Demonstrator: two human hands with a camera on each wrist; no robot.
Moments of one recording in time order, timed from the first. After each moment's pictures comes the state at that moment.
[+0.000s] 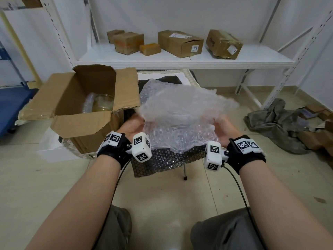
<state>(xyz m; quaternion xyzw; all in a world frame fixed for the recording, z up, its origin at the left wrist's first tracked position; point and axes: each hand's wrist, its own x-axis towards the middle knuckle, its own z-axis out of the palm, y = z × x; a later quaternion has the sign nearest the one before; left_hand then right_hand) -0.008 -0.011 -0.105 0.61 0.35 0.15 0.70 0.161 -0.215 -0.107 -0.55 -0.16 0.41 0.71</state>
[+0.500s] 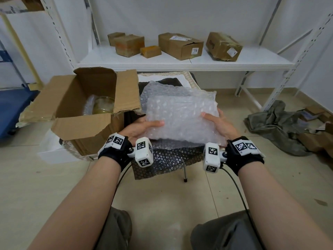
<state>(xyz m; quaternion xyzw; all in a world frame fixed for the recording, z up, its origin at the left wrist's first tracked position) -0.015 -0.012 -0.104 0.57 0.31 0.04 0.76 0.175 -0.206 -0.111 -0.68 -0.12 0.32 0.65</state>
